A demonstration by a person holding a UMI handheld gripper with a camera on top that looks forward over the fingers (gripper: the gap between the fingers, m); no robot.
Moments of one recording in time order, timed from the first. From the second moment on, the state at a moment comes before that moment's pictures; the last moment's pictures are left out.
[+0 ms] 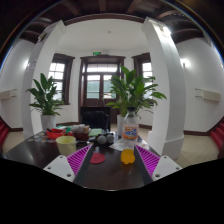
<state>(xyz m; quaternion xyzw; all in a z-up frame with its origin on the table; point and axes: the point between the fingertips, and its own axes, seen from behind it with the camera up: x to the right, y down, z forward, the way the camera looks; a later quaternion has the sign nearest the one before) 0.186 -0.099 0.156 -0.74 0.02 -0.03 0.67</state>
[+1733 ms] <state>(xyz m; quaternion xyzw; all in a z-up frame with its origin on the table) 0.156 0.102 0.191 -0.41 -0.59 -0.56 0.42</state>
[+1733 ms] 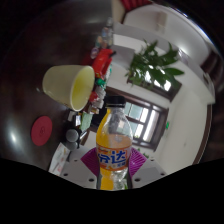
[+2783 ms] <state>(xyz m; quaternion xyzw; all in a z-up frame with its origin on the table) 0.248 0.105 0.238 -0.68 -0.34 -0.24 0.60</state>
